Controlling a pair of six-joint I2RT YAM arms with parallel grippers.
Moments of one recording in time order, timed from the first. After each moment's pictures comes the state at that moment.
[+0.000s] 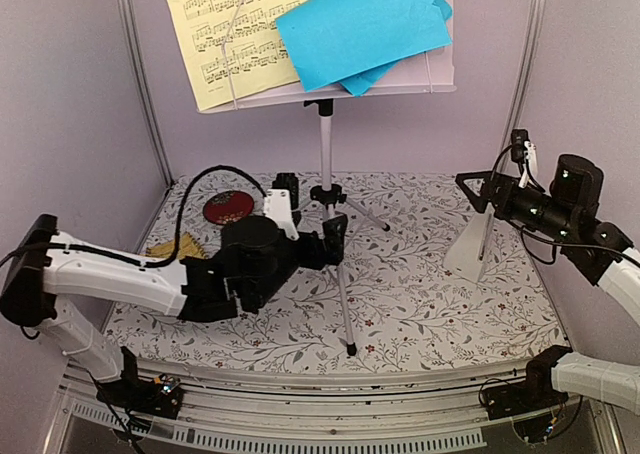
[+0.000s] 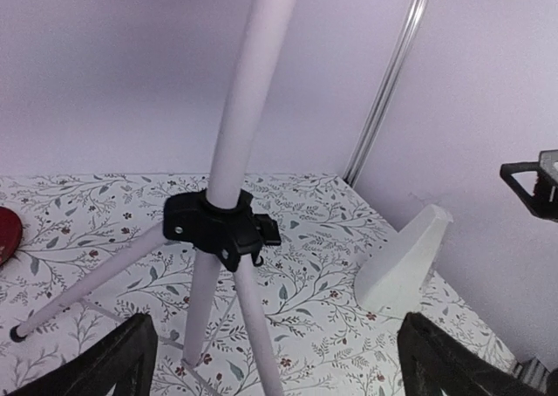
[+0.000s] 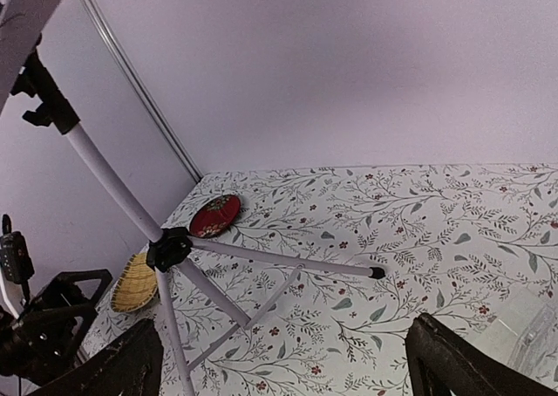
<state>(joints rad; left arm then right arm) -1.21 1.54 0.93 0.50 -0.74 -0.38 0.37 0.84 0.84 -0.17 -0.23 0.39</state>
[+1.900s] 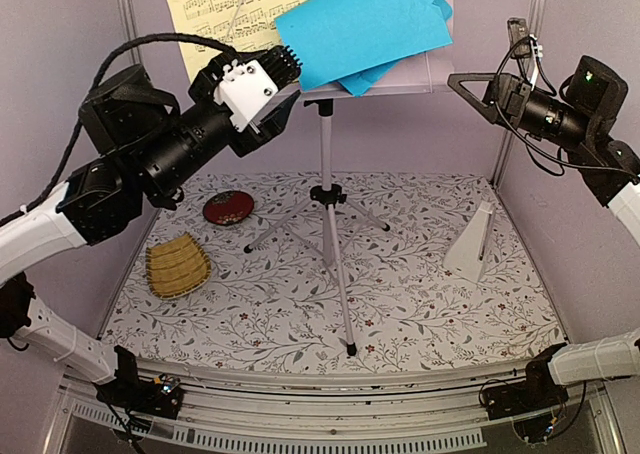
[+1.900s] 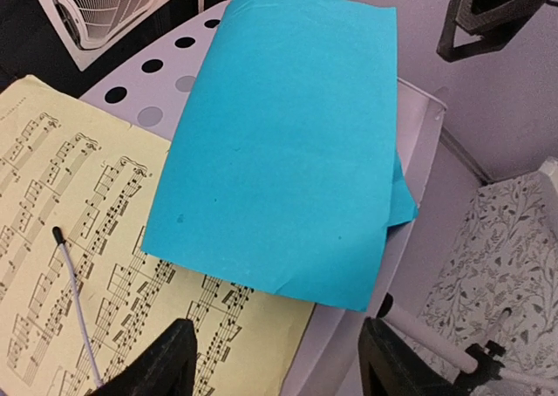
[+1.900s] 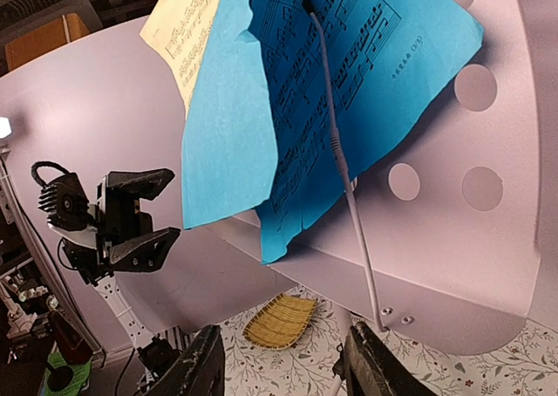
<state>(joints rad) -1.18 1.29 1.48 0.06 -0.53 1.00 0.42 1.13 1.43 -0.10 -0.69 0.38</state>
